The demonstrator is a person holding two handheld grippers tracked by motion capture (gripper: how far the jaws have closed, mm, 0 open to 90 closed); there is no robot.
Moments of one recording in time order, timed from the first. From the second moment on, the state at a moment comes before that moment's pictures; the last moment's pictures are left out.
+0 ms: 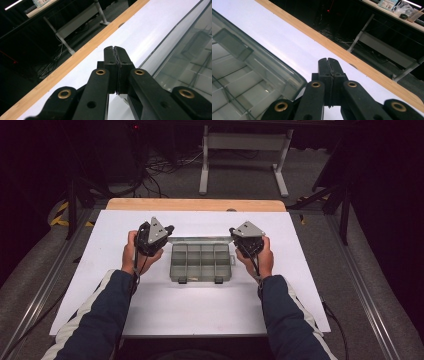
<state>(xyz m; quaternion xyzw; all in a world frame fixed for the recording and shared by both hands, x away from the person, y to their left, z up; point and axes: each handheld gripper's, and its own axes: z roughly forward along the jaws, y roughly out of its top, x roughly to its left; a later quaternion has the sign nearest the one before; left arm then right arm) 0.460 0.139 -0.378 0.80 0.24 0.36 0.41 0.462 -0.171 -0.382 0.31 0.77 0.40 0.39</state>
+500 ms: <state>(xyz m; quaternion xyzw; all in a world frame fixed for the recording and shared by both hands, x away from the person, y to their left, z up) 0.440 0.129 -0.379 0.82 0.21 0.34 0.42 0.439 -0.167 -0.386 0.28 0.79 0.41 0.37</state>
